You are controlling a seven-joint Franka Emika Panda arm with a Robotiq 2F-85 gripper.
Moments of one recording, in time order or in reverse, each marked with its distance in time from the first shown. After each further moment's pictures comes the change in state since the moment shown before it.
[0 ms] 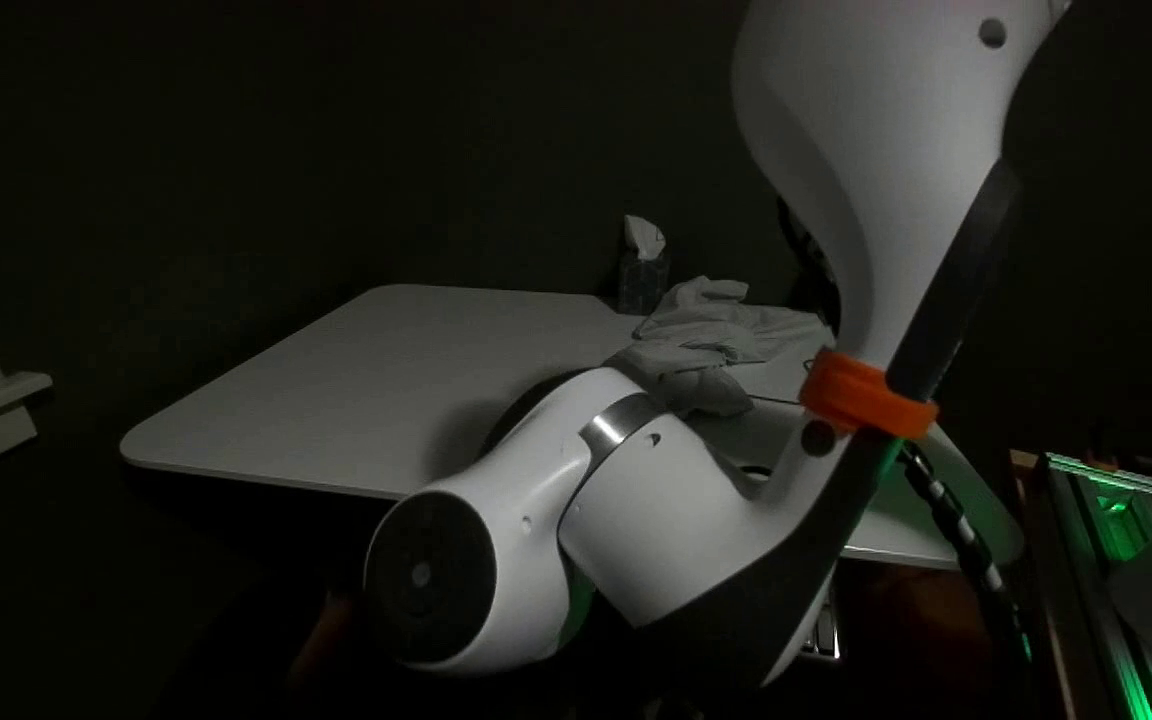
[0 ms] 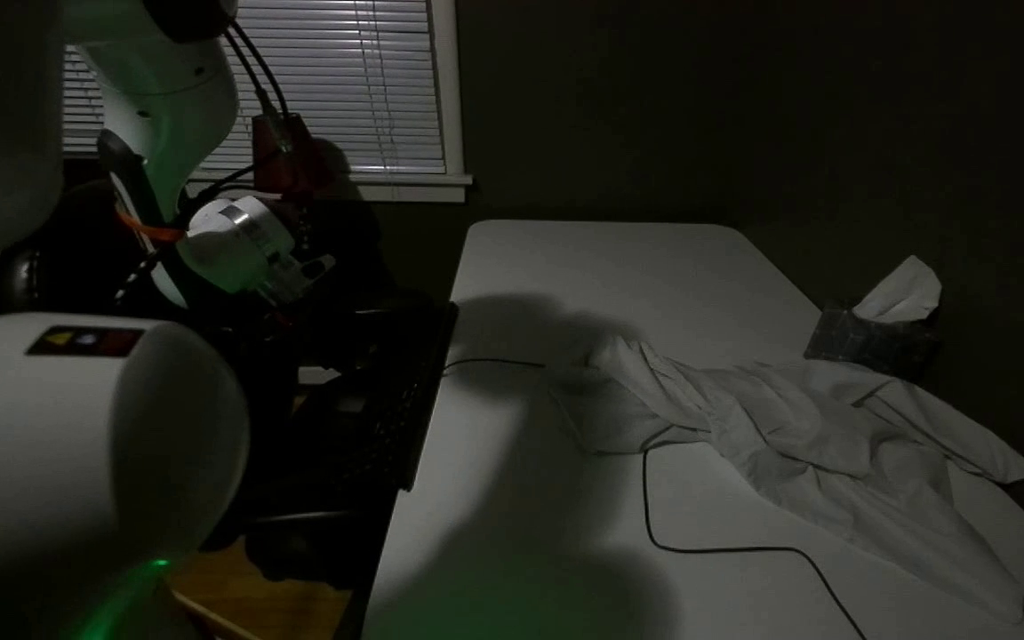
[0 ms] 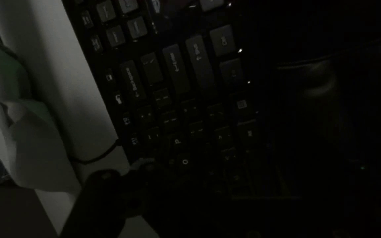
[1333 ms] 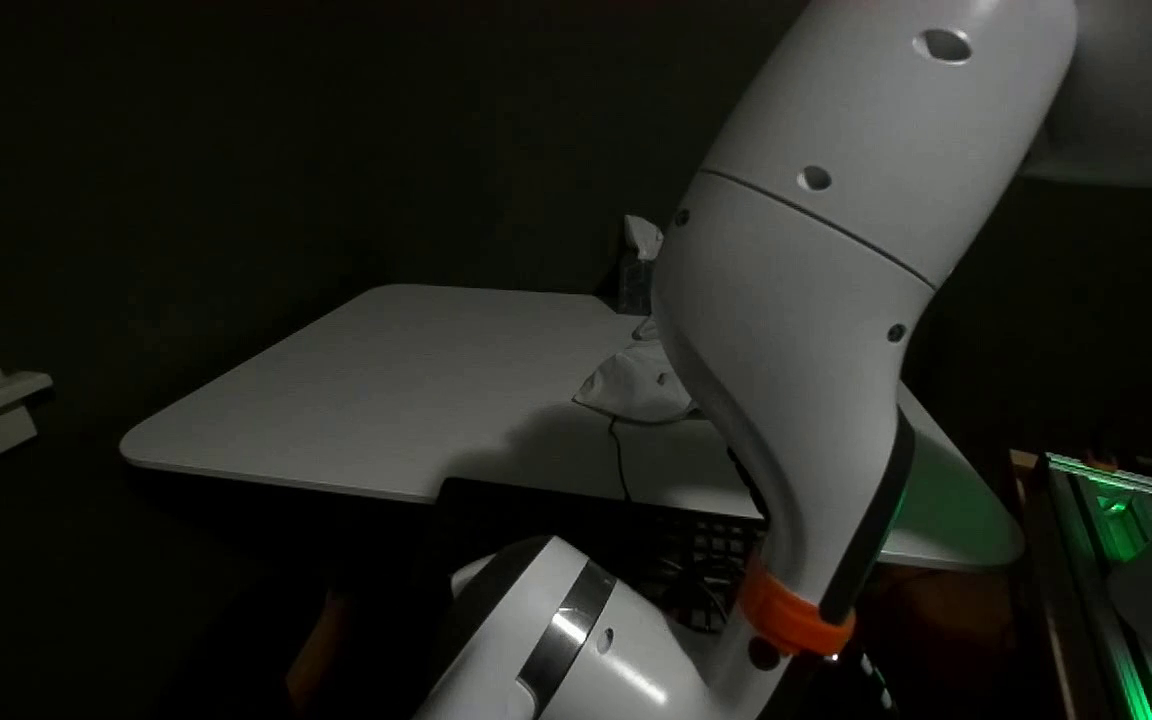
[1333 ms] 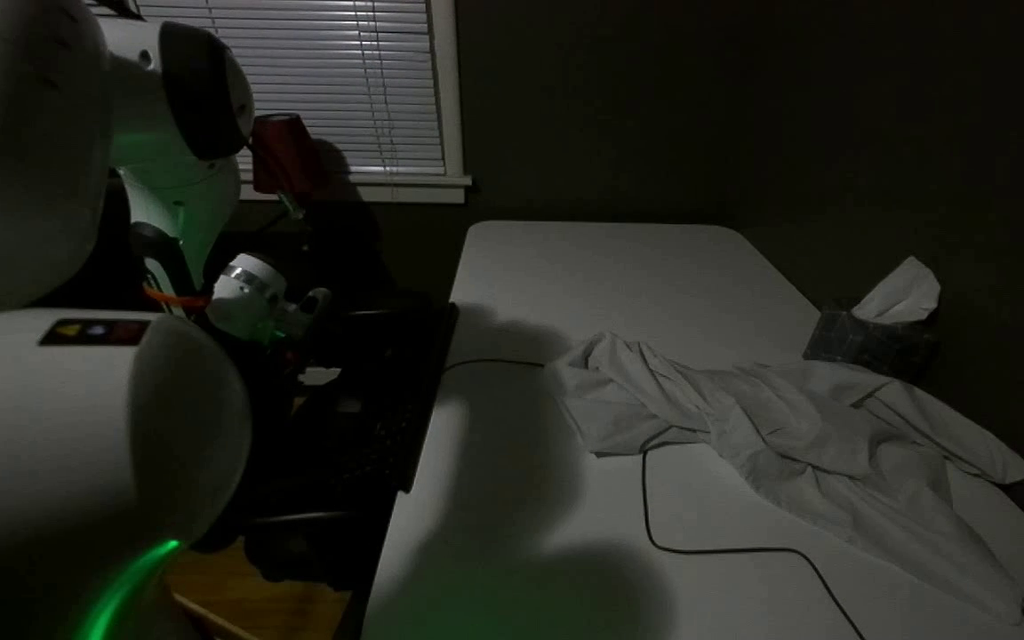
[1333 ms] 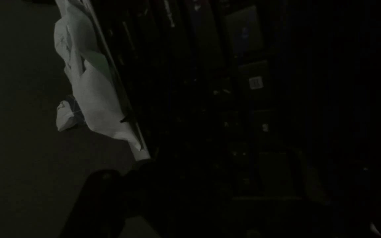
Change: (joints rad) arm 0.068 0.302 -0.005 0.281 -0.250 -0.342 0.171
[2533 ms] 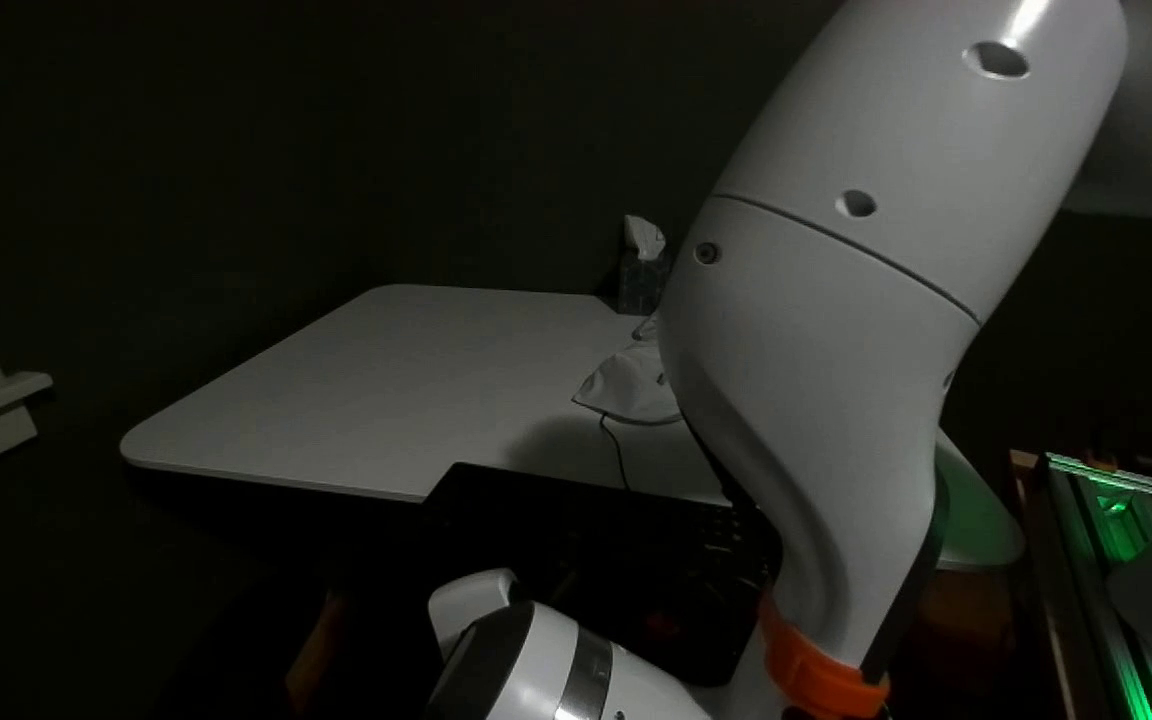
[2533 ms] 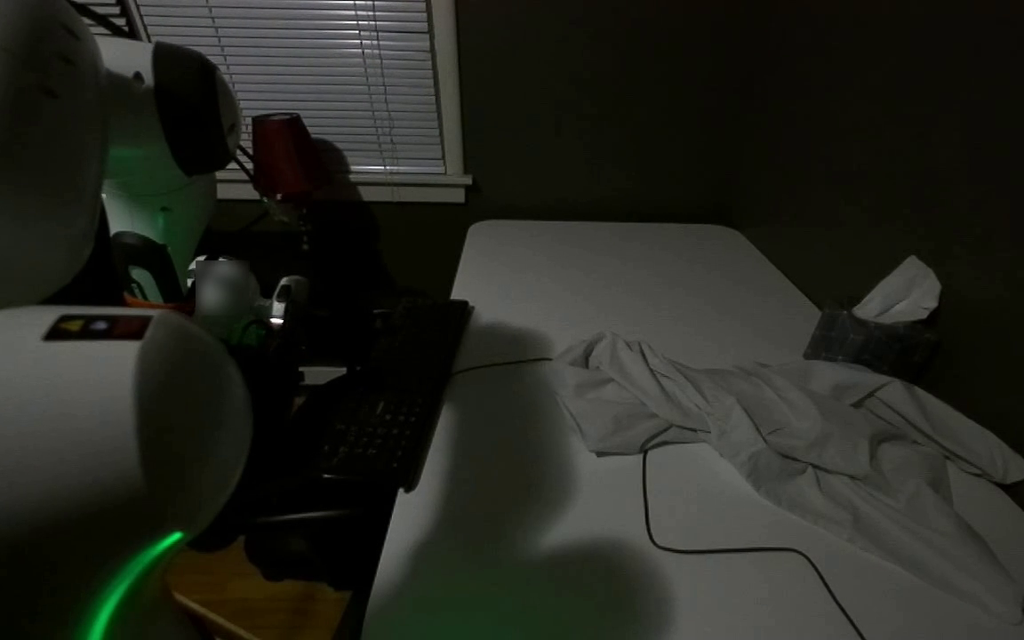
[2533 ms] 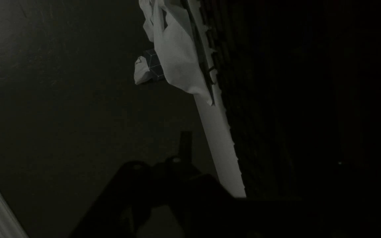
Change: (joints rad) arm 0.029 0.034 0.059 0.061 -0.161 -0.310 0.021
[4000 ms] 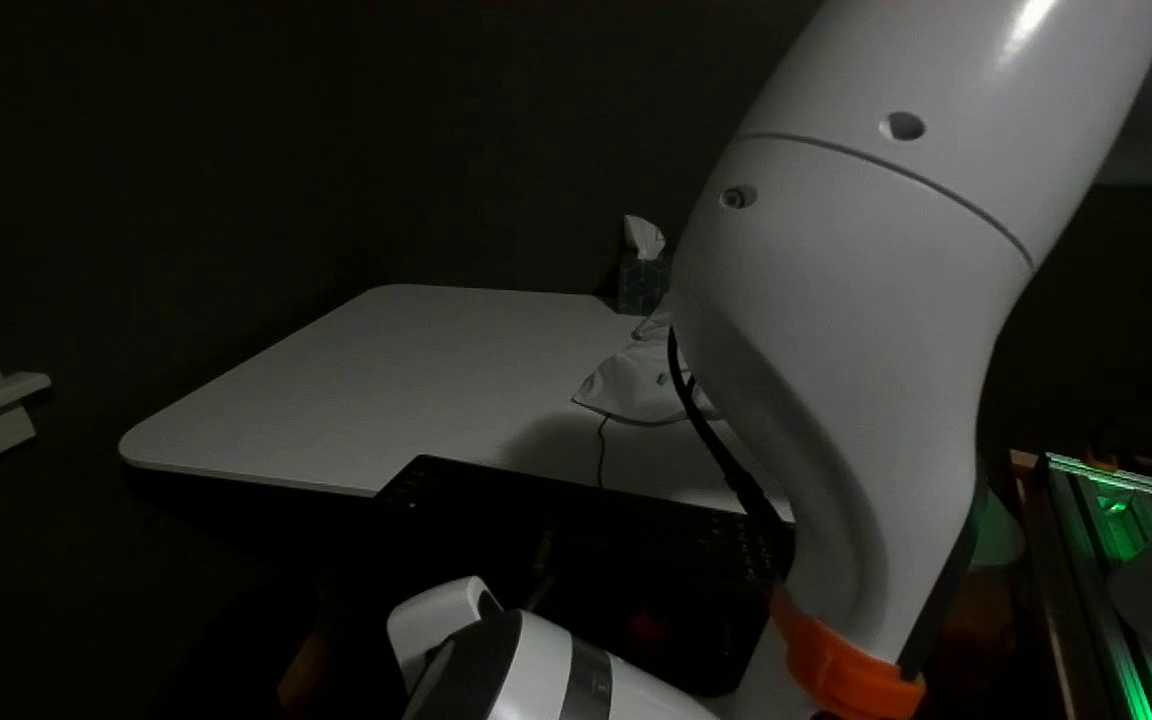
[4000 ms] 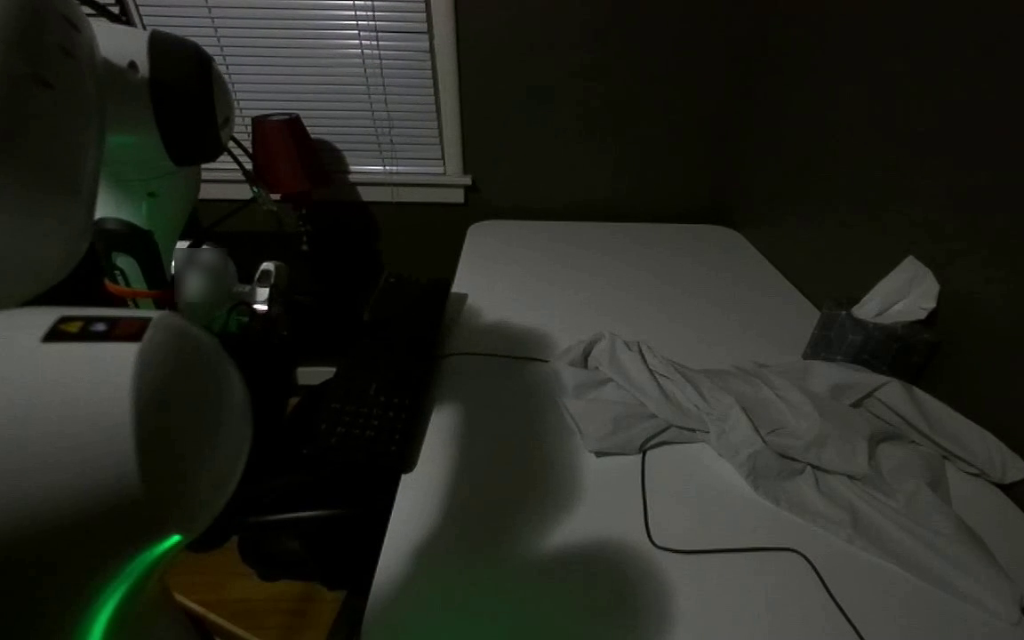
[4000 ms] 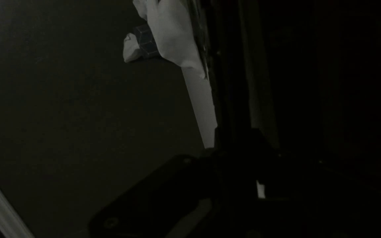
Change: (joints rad) arm -0.010 -0.039 0.066 0.001 -0.068 0.001 -0.042
